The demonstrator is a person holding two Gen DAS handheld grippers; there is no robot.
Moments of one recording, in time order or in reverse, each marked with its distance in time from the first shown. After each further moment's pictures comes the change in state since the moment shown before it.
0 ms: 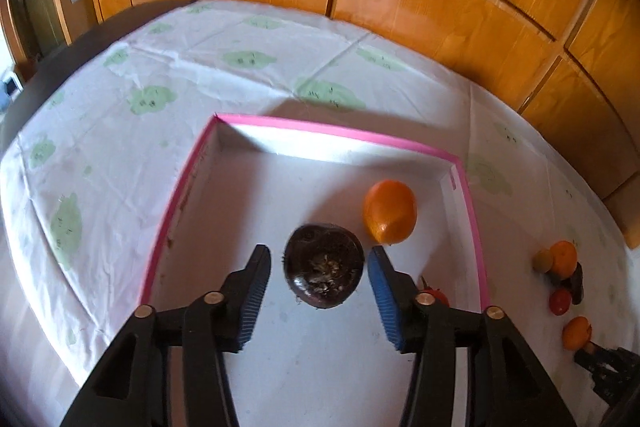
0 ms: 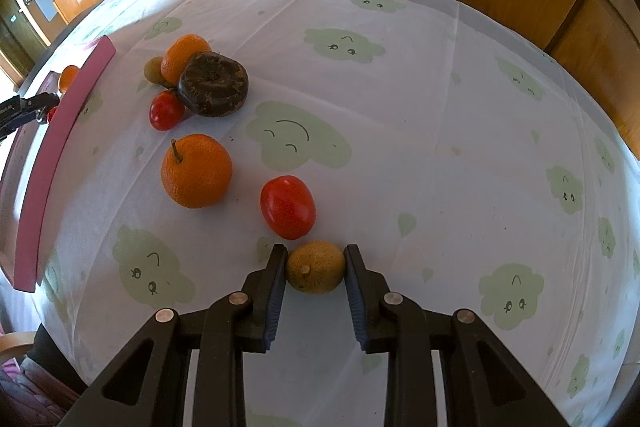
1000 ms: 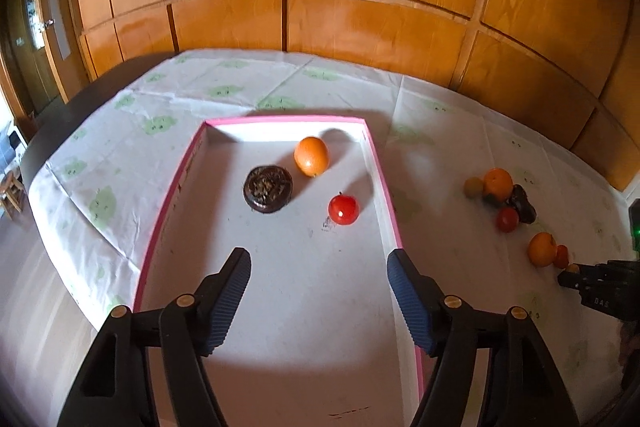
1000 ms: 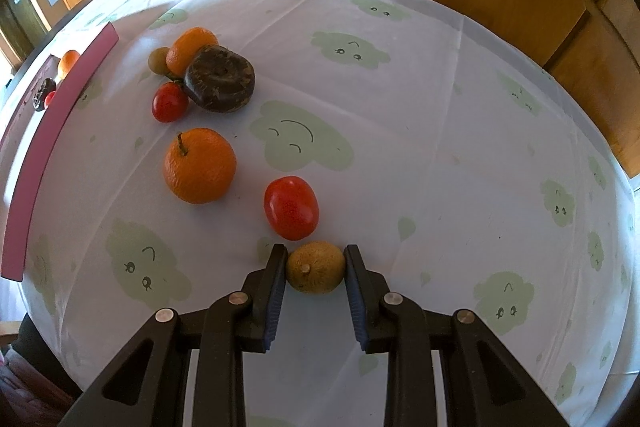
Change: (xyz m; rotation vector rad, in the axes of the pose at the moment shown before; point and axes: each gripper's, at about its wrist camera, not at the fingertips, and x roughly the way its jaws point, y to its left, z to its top) left arm -0.084 -0.041 -0.077 0.150 -0.134 -0.009; right arm -0.001 0.017 -0.005 -0.046 -0.015 -0.050
